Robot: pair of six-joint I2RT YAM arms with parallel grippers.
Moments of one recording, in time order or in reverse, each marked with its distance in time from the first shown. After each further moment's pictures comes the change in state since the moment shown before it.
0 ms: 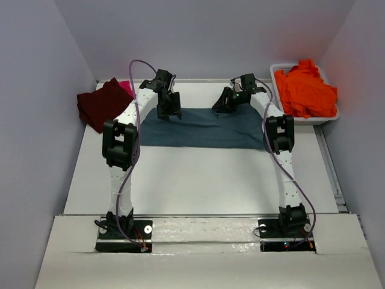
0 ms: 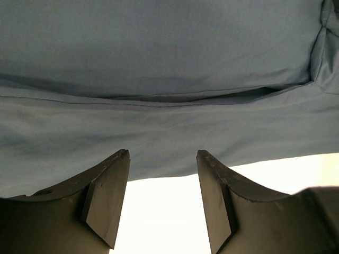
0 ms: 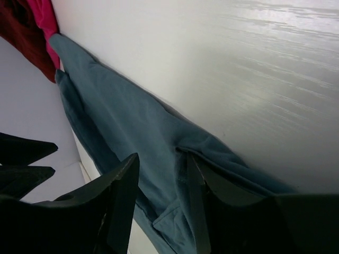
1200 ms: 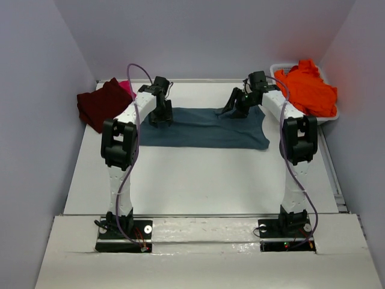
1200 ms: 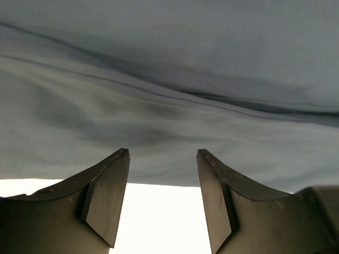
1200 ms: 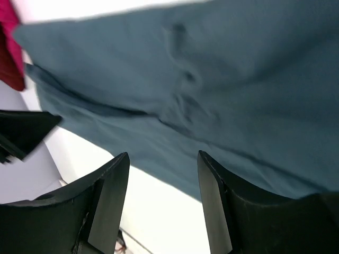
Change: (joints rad) left arm 0.021 -0.003 -0.103 -0.007 -0.193 0.019; right arm 0.009 -0.491 -0.483 -0.056 0.280 -0.005
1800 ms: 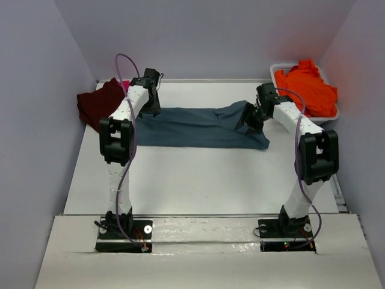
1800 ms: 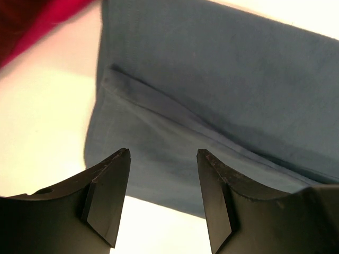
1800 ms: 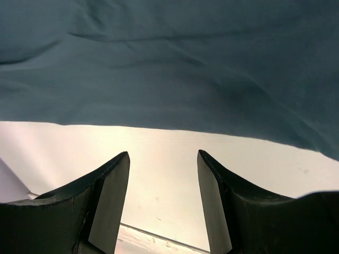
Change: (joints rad) left arm 0.091 0.061 0.174 -0.072 -0.241 0.016; right arm 0.000 -0.367 -0.398 -0.111 0.227 0.023
